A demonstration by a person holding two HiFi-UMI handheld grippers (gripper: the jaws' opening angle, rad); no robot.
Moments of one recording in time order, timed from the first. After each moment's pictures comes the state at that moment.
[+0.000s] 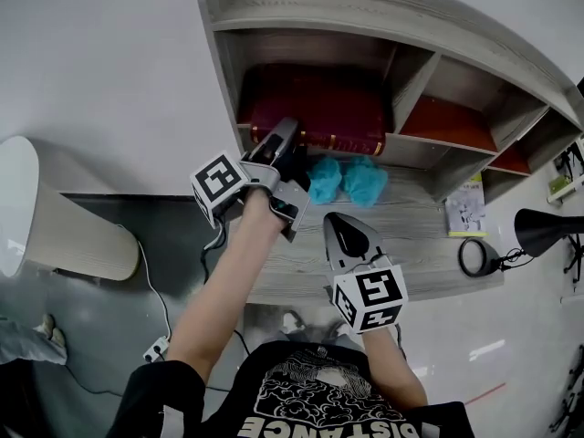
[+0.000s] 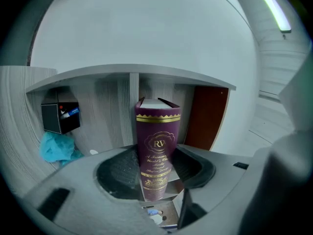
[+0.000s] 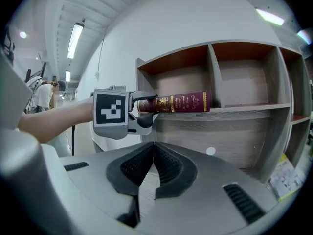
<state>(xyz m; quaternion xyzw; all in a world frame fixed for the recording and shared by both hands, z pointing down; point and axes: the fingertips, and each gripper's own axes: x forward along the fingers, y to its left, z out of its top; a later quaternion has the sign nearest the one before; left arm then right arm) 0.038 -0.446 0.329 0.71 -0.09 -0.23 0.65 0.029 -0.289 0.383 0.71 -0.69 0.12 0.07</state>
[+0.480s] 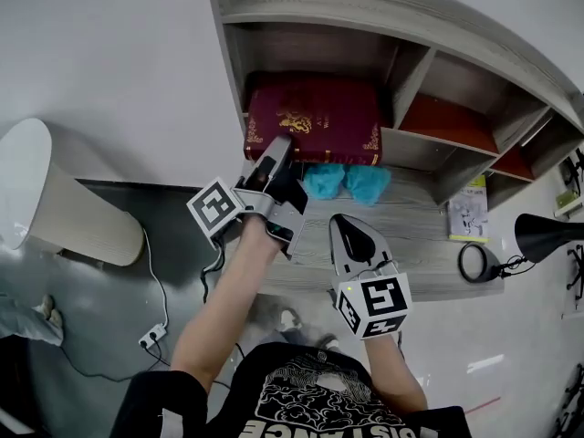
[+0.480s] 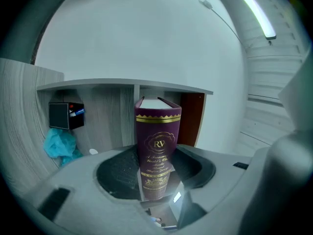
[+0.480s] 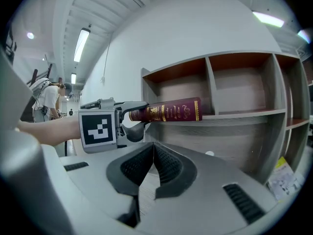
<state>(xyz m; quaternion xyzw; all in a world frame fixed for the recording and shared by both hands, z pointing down) 0.005 -0.403 0.331 0.71 -0.10 -0.29 0.63 0.031 -0.257 0.367 0.70 -0.71 0.09 0.06</state>
